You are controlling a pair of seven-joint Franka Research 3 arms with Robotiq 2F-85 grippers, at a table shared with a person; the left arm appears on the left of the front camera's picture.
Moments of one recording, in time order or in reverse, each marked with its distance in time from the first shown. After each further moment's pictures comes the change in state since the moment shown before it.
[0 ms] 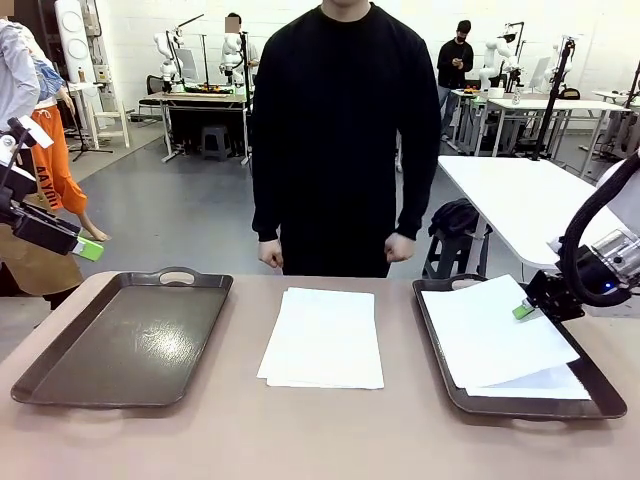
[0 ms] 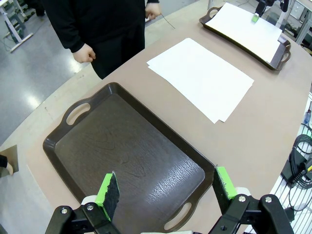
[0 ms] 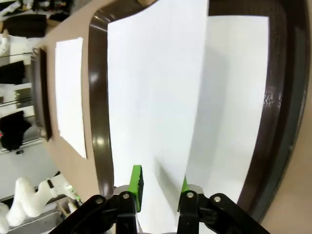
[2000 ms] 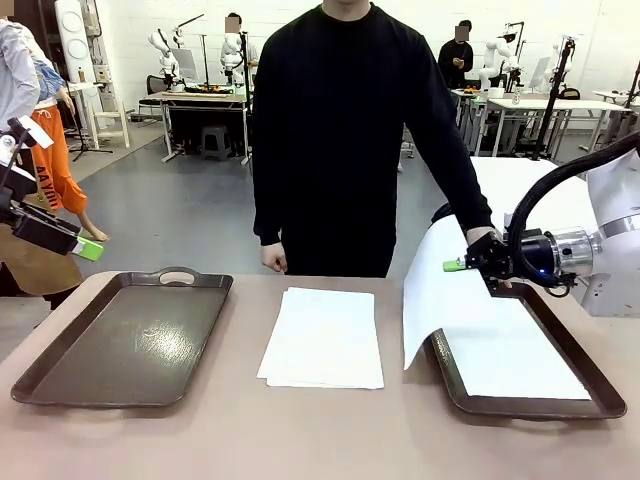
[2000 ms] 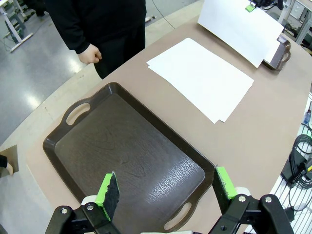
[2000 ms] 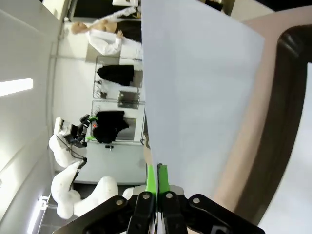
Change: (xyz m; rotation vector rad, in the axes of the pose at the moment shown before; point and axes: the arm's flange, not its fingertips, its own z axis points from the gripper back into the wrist) left arm 0.000 0.000 0.000 0.000 0.000 0.000; right arm -0.005 0.097 -0.058 0.604 -0.109 0.063
